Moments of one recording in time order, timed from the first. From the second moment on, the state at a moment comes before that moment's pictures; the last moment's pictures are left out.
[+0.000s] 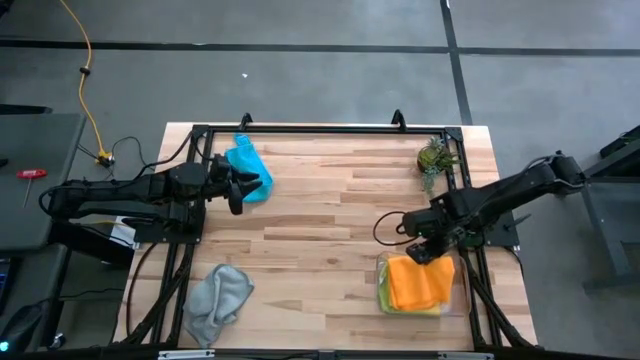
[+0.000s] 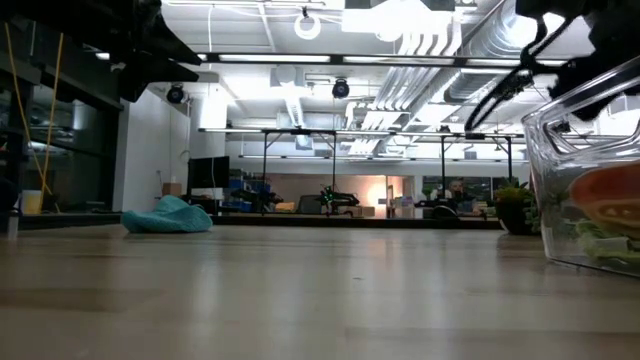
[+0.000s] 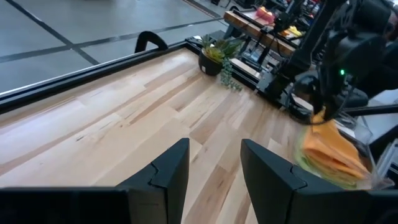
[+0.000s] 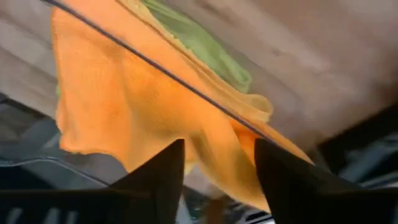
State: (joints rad) left arm 0.22 0.56 0.46 -0.21 -0.24 -0.48; right arm 0.26 1.12 0.73 -1.01 -0.47 1.29
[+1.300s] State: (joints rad) left arm 0.22 0.56 0.46 -0.22 -0.25 -0.50; right arm 0.57 1.26 0.87 -1.07 -0.06 1.64
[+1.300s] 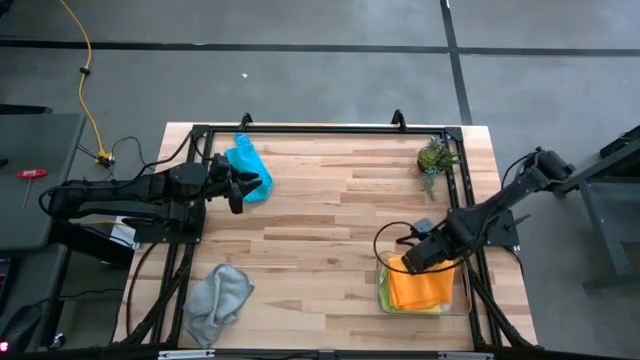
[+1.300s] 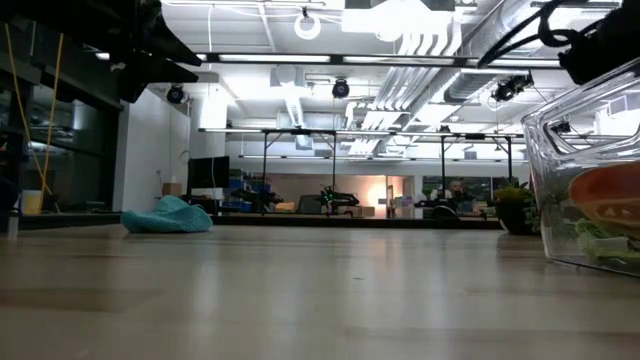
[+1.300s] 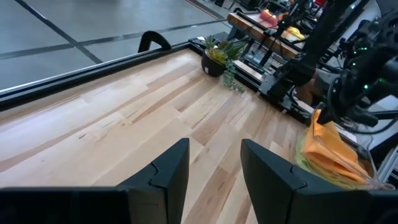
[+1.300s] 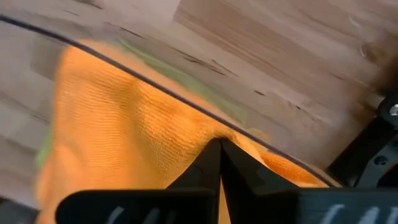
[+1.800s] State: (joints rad) left arm 0.22 0.56 0.46 -0.22 -0.26 -0.50; right arm 0.65 1.47 0.87 -1.00 -0.11 1.68
